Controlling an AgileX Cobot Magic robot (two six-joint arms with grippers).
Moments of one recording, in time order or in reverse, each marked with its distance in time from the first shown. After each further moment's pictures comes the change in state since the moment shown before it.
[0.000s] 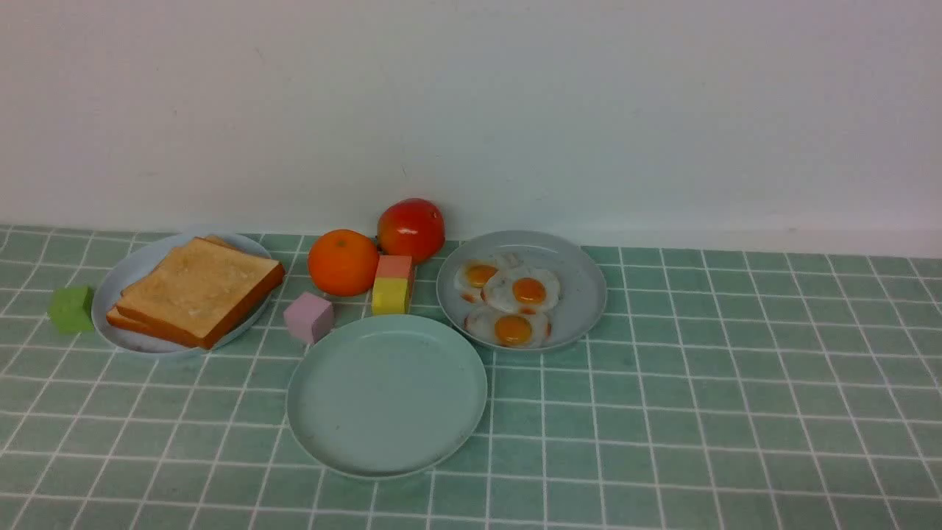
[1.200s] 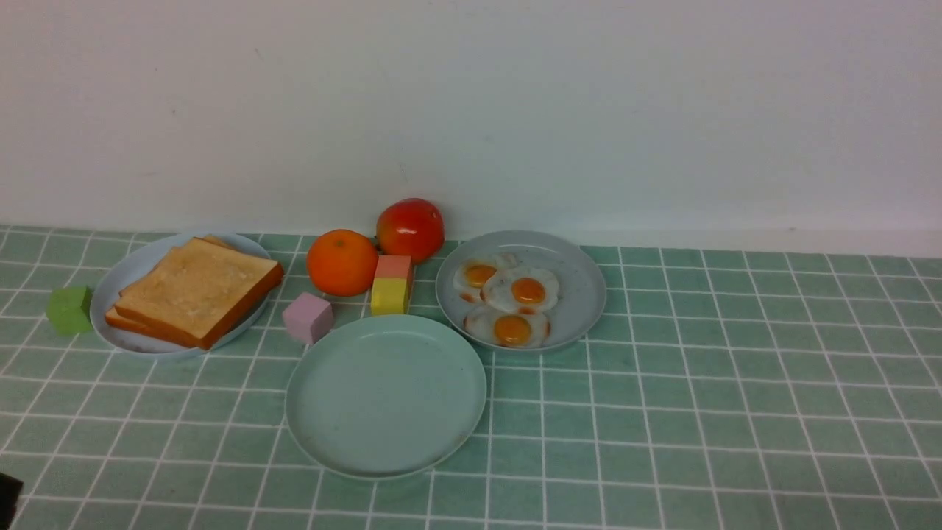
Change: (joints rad) right arm 0.000 0.000 0.000 0.000 0.000 0.000; left arm 0.000 0.000 0.000 -0.543 -0.348 -0.281
